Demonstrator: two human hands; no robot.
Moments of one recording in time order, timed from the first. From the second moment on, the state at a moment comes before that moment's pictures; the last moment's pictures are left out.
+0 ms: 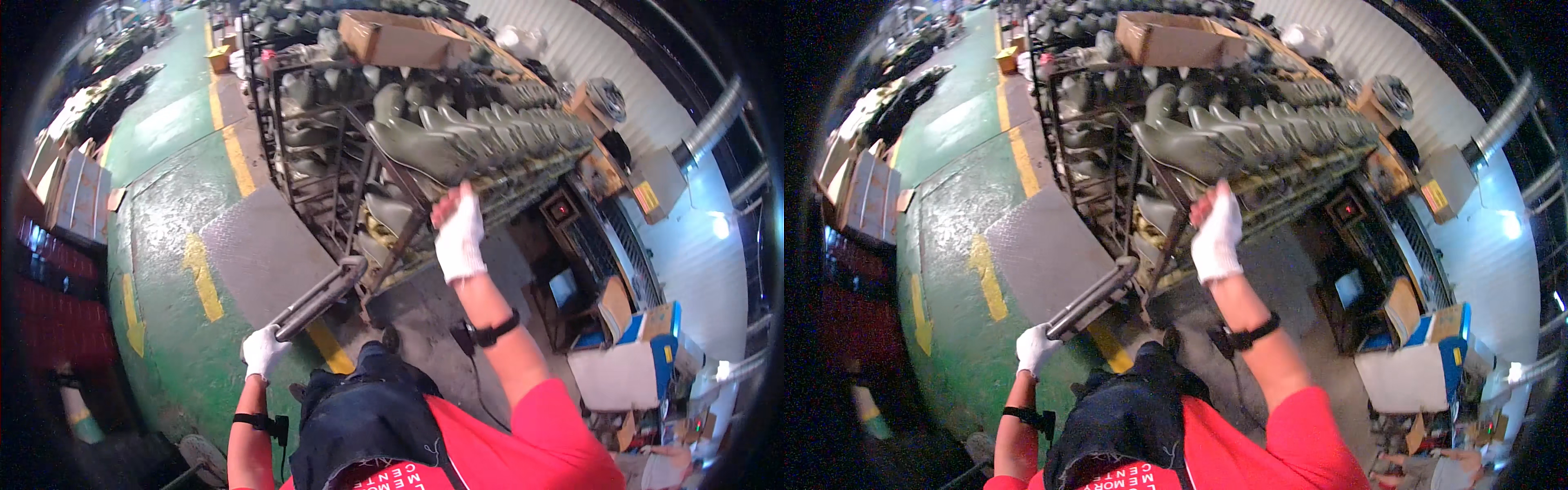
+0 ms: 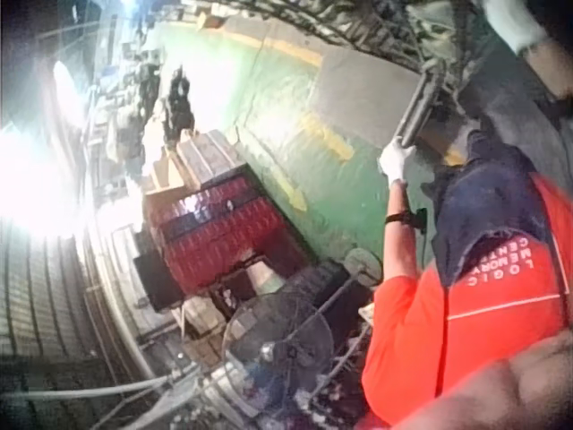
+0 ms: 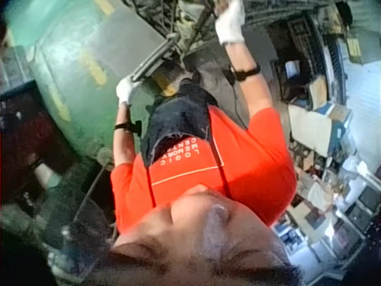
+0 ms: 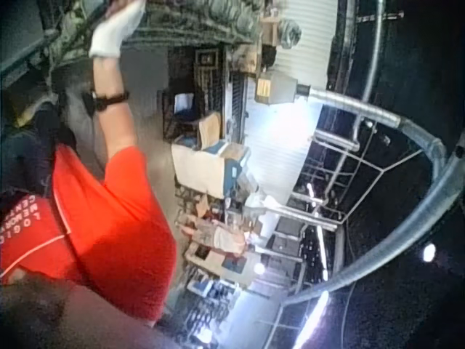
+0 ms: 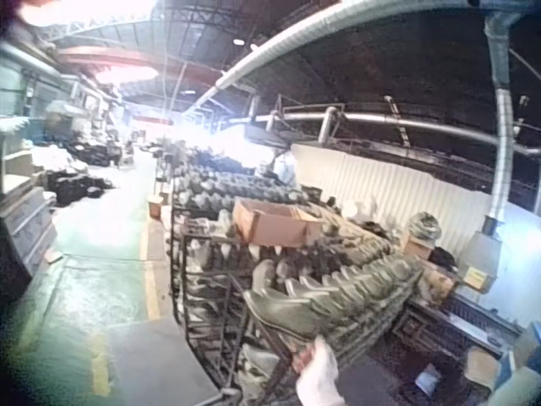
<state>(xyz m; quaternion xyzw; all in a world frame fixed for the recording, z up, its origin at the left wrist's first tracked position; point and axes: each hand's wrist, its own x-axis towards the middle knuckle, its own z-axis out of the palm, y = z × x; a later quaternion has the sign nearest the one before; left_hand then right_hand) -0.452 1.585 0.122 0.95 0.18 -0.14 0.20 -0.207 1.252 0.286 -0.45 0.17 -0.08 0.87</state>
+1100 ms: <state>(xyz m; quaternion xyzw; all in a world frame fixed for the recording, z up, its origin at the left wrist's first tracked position) -0.463 1.591 0.110 0.95 0.16 -0.17 0.22 -0.152 1.268 0.183 -0.55 -0.02 0.15 0.82</state>
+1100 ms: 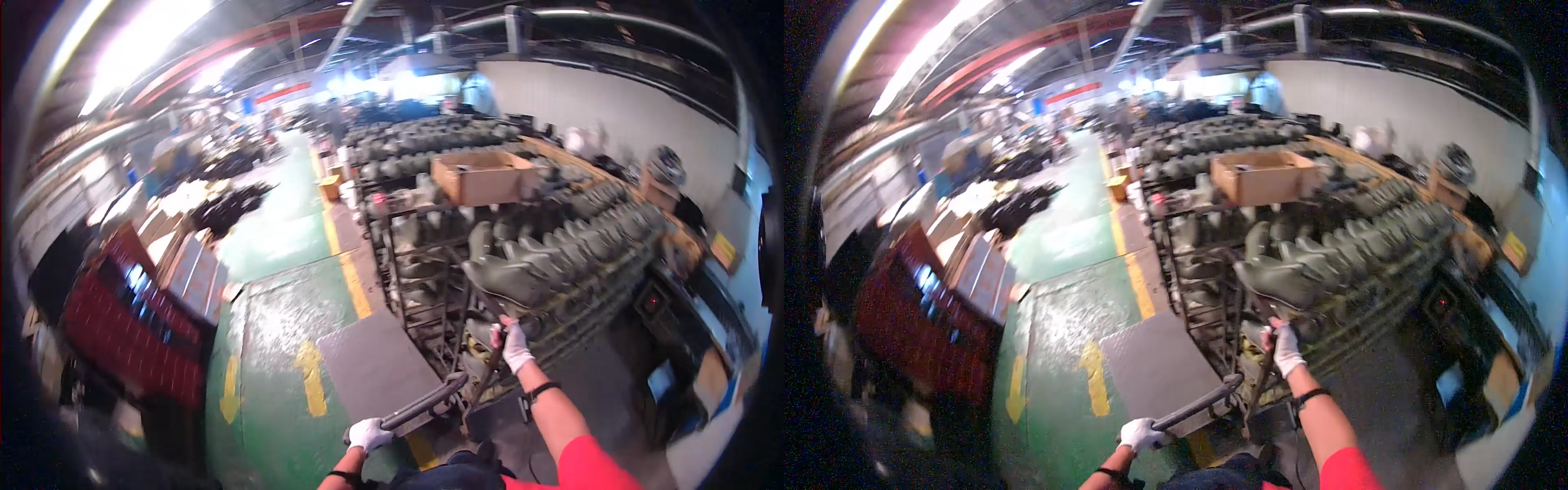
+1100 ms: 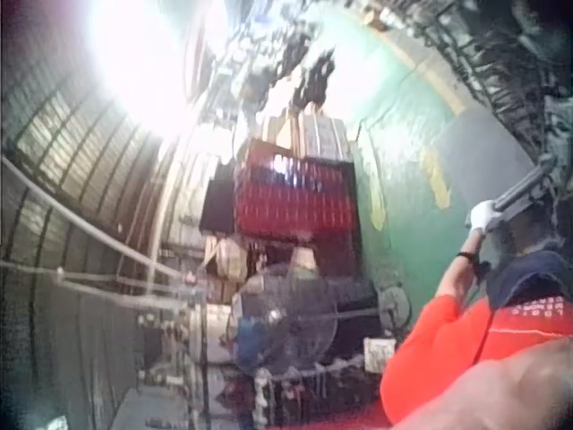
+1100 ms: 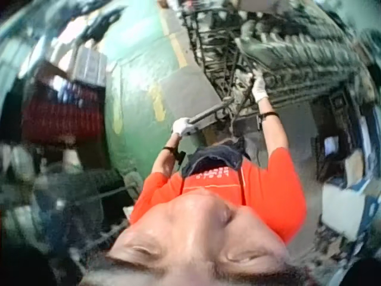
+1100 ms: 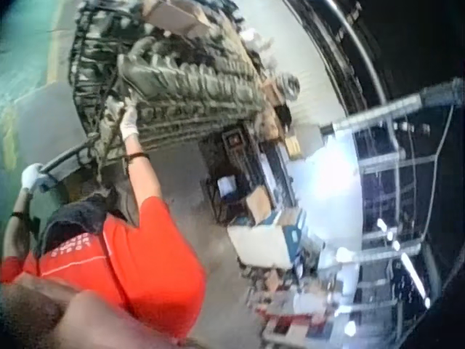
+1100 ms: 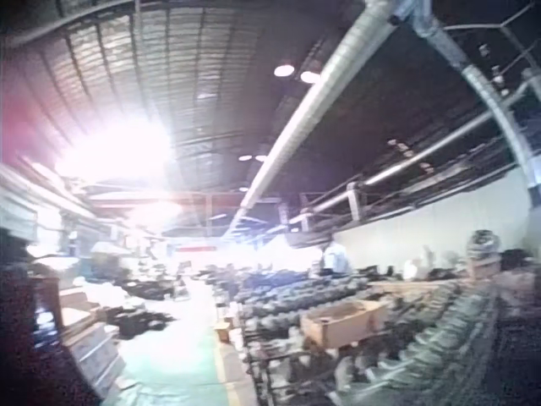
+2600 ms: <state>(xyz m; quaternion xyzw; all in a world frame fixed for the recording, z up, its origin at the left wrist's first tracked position) -0.441 1.594 0.121 0.94 0.08 -0.16 0.27 -0.157 1.259 0.197 -0.55 -0.06 0.08 0.83</state>
